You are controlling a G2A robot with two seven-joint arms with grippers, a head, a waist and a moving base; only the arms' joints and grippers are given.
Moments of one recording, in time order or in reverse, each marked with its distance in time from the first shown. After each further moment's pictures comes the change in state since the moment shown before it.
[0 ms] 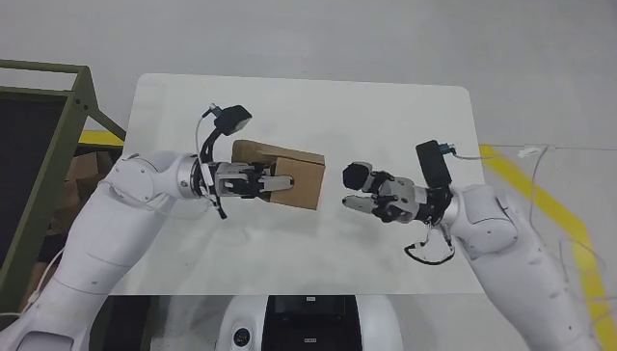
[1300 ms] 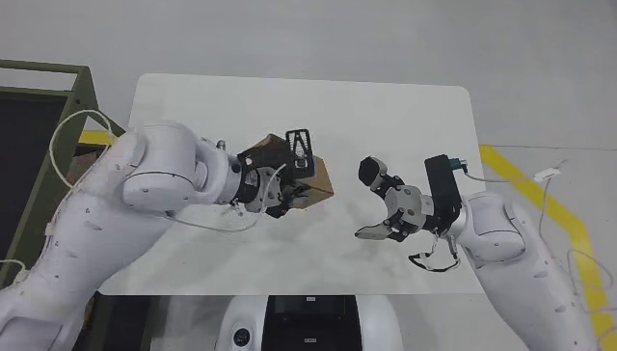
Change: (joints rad) left arm -0.276 0.056 0.221 -0.413 0.871 0.160 -0.167; right arm -0.059 0.005 0.046 -0.051 -0.093 -0.046 -0.069
